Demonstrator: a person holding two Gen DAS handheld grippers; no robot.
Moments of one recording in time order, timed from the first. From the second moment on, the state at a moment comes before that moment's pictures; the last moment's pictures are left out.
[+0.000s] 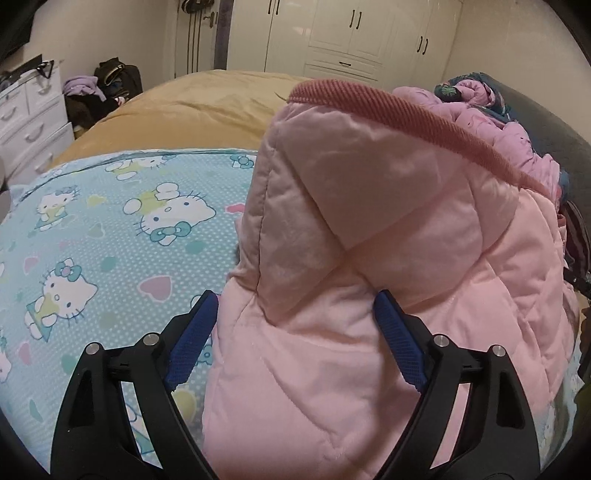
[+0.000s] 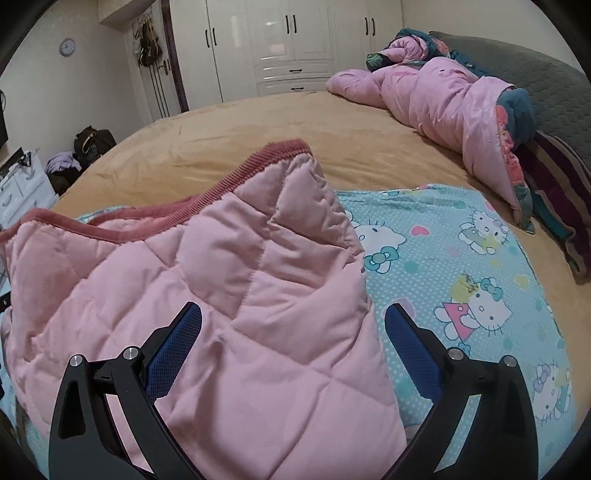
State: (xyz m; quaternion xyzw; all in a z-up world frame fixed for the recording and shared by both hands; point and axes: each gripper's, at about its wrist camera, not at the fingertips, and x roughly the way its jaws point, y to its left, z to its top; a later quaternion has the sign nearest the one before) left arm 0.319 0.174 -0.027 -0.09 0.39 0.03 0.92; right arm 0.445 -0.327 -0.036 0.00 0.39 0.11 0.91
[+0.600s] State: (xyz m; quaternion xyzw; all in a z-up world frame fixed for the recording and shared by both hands) left arm 0.327 0.162 -0.025 -0.05 0.39 0.06 0.92; right arm 0.444 -0.323 -0.048 -0.02 0.37 0.11 0.92
